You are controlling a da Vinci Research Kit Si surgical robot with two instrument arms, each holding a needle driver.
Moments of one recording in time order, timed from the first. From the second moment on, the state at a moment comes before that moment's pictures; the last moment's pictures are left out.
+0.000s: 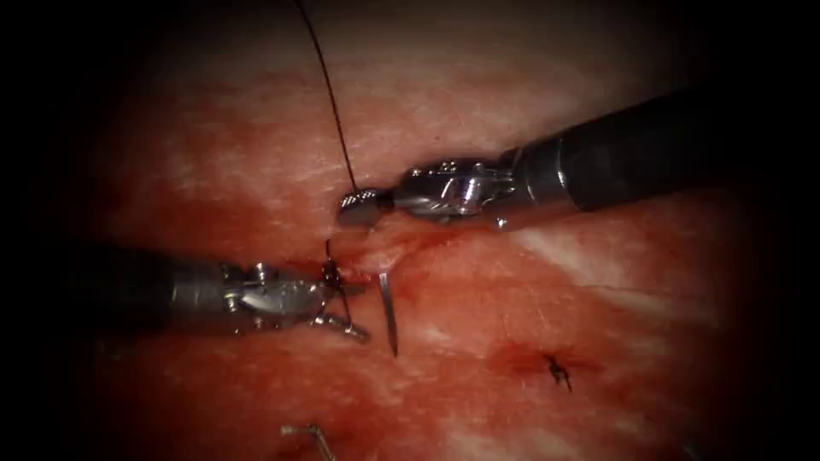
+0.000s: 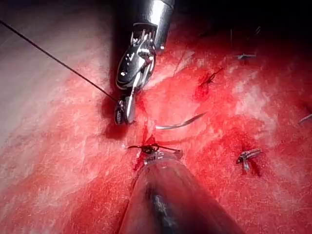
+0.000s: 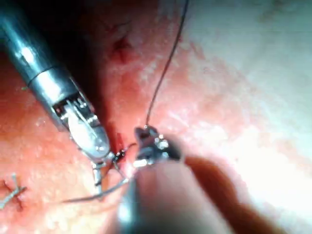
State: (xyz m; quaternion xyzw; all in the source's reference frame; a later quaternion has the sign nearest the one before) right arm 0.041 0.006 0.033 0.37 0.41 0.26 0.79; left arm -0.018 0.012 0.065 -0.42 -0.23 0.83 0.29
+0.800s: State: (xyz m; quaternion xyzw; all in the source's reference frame) right arm 0.035 0.012 0.037 0.23 0.47 0.34 0.78; left arm -0.019 0.010 0.057 -0.44 -0.05 0.87 0.21
